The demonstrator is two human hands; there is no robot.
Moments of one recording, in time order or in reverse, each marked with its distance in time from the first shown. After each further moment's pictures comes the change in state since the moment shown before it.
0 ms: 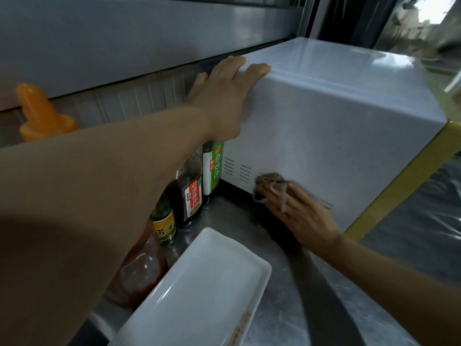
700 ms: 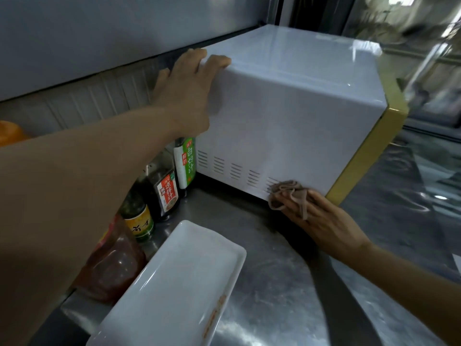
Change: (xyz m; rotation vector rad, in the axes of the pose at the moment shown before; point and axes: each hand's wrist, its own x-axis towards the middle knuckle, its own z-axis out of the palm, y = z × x) left_hand 0.000 0.007 0.004 -0.027 0.052 -0.032; right_hand -0.092 0.013 0.028 -0.081 0.083 0.053
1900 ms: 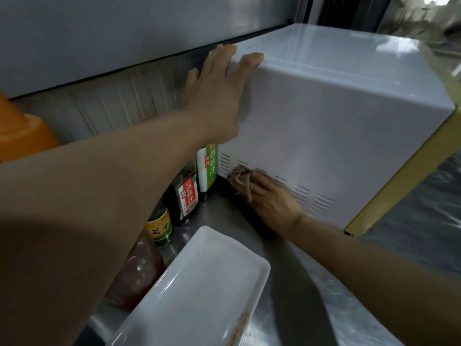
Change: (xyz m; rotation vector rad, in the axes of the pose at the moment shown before) left_hand 0.000 -0.001 0.009 0.054 0.029 0.005; right_hand 0.155 -0.044 -0.017 0.105 -0.013 -0.032
